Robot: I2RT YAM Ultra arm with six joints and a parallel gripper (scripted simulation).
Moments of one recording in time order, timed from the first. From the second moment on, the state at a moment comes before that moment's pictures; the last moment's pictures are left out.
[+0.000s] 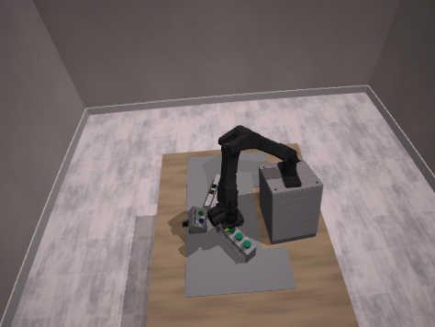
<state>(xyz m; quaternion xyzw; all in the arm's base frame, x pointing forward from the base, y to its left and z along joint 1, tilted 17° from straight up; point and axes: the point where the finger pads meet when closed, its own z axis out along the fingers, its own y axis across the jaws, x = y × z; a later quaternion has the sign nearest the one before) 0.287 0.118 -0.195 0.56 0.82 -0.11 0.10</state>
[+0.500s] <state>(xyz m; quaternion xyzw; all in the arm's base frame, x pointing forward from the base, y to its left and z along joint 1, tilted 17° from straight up) 0.286 0.115 -0.201 0.55 0.82 -0.12 0.10</state>
